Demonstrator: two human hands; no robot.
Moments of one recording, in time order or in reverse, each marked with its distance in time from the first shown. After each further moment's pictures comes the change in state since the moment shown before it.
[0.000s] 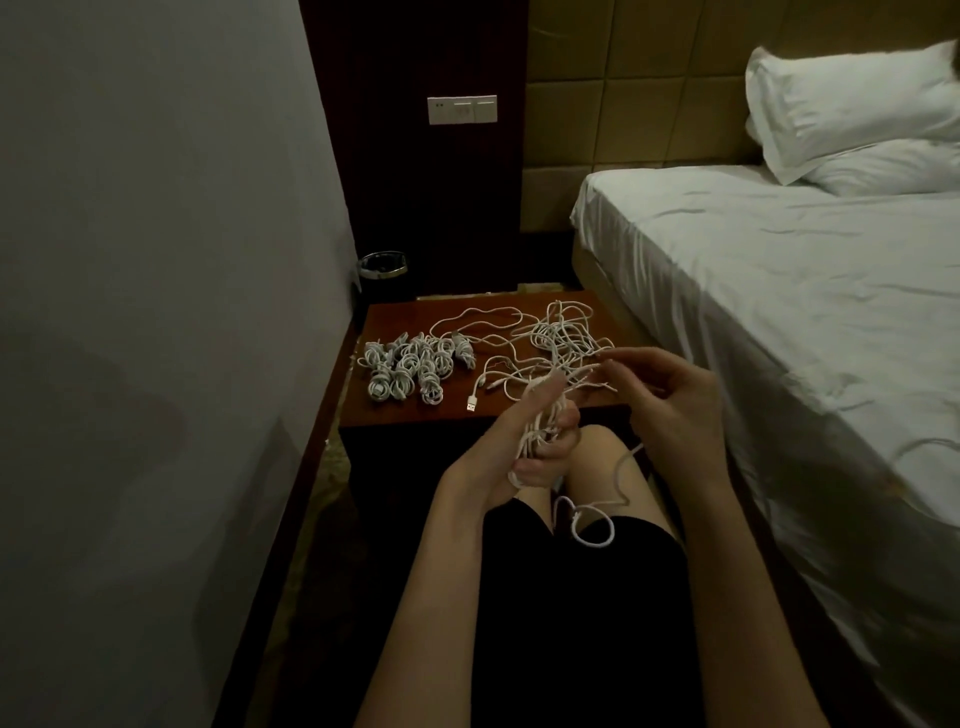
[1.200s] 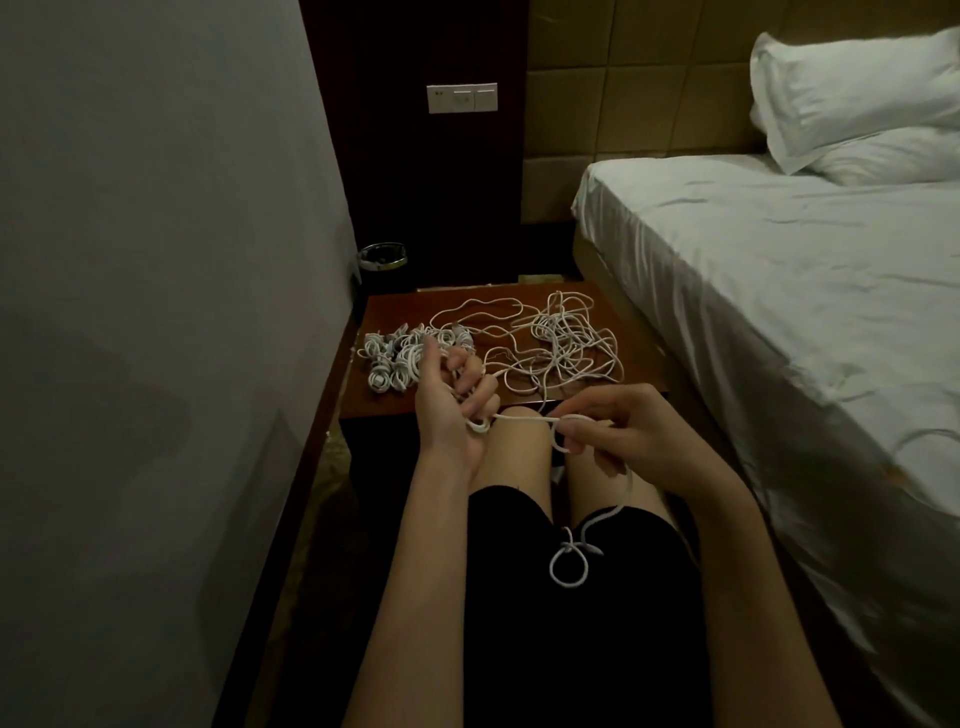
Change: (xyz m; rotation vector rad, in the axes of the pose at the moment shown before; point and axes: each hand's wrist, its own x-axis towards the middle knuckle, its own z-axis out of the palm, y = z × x) left_hand -0.011 0.019 -0.004 -0.405 0.613 0.524; right_hand 0.000 0.005 -0.008 -0.083 -0.676 0.129
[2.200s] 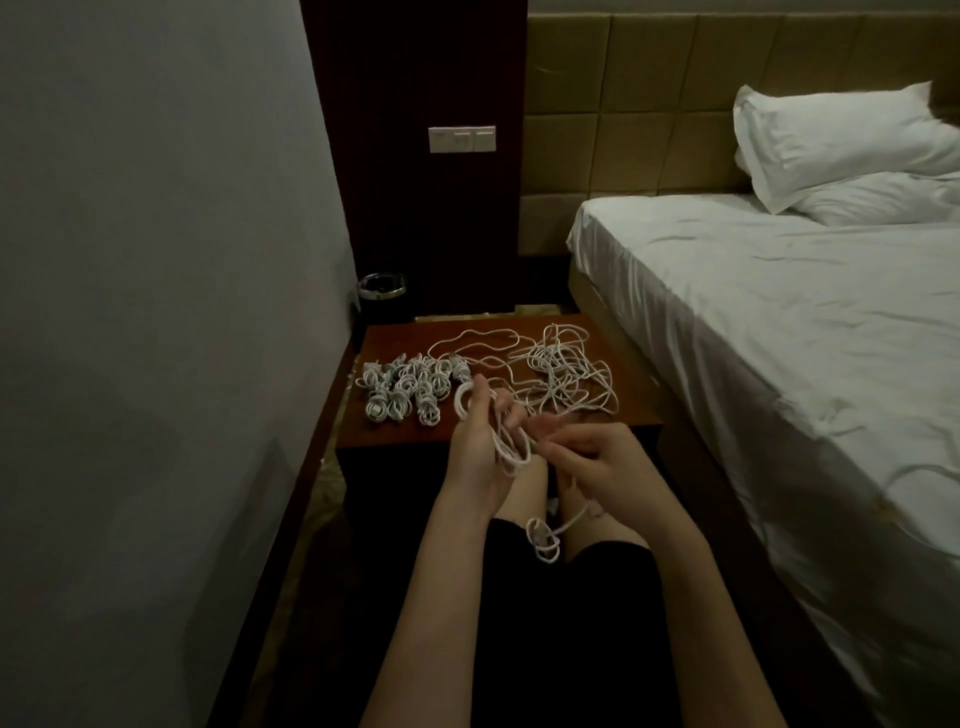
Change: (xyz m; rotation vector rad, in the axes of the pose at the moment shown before) left_hand 0.007 -0.027 0.002 0.065 -0.068 -0.171; right_hand 0.010 0.013 0.022 -0.038 0.169 0.085
